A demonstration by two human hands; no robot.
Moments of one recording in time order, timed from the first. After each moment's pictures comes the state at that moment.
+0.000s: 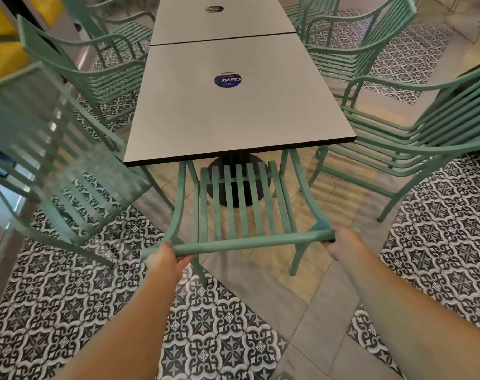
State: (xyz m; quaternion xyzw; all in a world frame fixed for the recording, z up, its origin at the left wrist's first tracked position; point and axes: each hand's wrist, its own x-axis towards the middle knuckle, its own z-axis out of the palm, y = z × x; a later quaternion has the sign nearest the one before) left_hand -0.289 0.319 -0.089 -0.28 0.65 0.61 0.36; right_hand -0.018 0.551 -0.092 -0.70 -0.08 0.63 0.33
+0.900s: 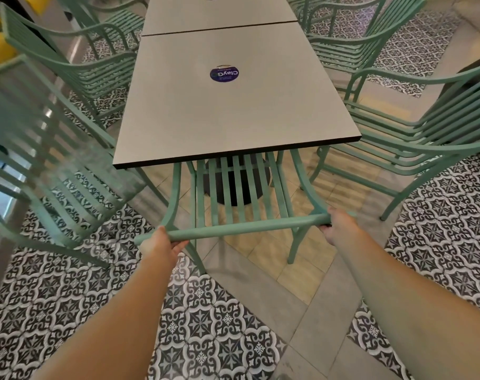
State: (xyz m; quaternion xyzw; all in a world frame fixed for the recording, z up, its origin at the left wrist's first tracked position) left_hand -0.323 0.371 -0.095 -0.26 0.65 0.63 0.35; right_hand -0.052 0.601 -0.086 -0.70 -0.07 0.64 0.32
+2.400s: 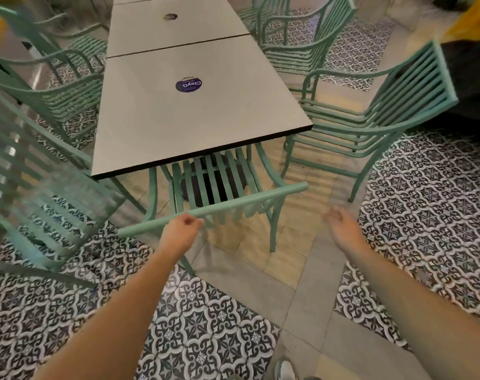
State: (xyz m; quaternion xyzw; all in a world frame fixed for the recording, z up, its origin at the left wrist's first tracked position) left_hand -0.237 0.362 -0.030 0.30 0.85 0.27 0.34; right_hand 0.078 0.515 -0.061 -0.67 -0.57 0.44 0.16
